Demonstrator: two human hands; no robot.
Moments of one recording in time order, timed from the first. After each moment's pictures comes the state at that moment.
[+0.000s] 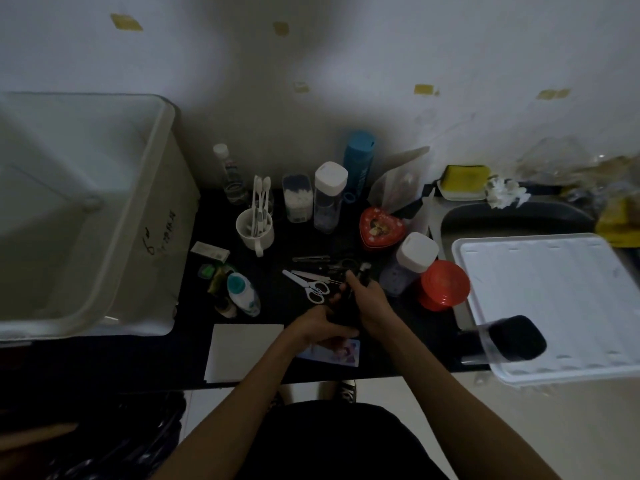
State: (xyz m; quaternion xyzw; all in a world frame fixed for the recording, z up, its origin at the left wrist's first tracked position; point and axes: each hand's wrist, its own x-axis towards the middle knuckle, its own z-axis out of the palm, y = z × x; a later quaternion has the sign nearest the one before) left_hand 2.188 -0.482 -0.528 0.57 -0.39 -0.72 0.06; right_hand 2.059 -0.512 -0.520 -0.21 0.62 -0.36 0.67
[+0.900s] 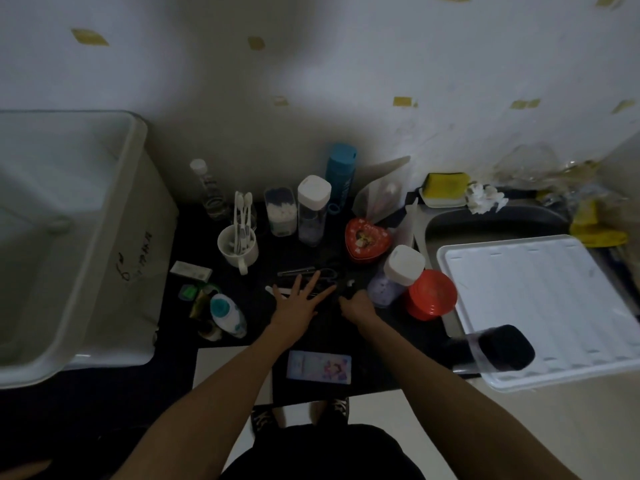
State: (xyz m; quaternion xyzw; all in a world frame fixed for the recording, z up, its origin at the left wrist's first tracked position) left_hand 2.202 -0.539 -0.589 0.55 -0.81 -0.16 -0.14; right_hand 2.044 -0.548 -0.571 -0.40 0.77 -0.13 0.49
